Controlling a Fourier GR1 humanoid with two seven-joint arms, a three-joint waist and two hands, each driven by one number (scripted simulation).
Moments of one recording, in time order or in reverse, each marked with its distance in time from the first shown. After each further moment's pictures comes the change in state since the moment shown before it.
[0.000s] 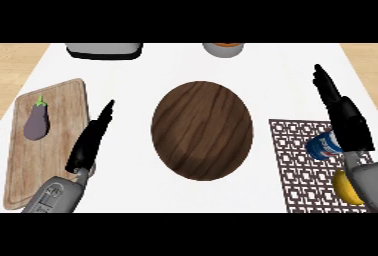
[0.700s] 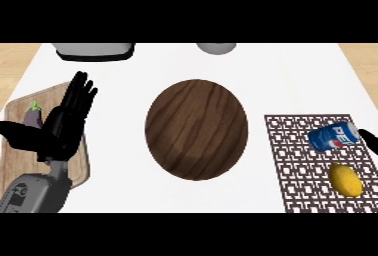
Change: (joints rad) left arm 0.007 -0.052 0.213 -0.214 0.262 -0.062 -0.169; right arm 0.202 0.053 -0.392 0.284 0.047 -0.715 0.306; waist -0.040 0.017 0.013
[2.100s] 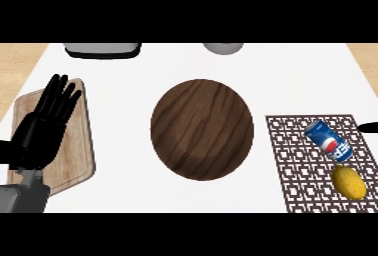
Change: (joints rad) left arm 0.069 0.035 0.104 -0.050 0.125 -0.159 -0.029; right arm -0.266 -0.389 0.253 -0.029 -0.236 0.789 0.902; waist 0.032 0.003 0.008
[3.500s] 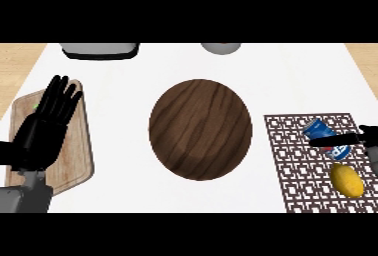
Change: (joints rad) left arm 0.007 -0.044 0.026 -0.020 -0.040 -0.001 0.026; right arm 0.024 0.200 0.168 -0.003 0.223 -0.174 -0.029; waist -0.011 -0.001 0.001
